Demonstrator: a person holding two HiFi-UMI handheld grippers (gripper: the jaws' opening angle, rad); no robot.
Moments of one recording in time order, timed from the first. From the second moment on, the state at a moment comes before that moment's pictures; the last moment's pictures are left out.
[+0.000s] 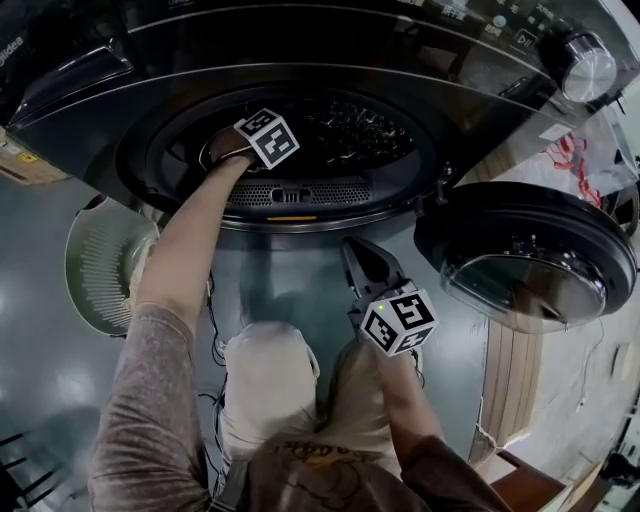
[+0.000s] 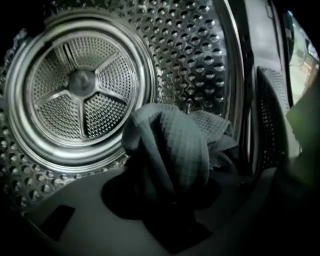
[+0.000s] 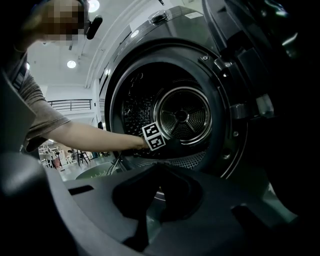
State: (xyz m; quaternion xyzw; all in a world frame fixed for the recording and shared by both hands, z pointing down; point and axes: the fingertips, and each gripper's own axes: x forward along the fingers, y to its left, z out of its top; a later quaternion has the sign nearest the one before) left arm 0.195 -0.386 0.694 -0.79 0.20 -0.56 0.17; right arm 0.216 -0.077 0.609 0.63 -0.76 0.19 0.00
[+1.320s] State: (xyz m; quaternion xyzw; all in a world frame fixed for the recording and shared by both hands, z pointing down) left arm 0.110 -0.165 0.449 -0.90 0.31 -0.22 0.19; right arm 0.205 -0.037 0.542 0.59 -0.80 0.12 -0.01
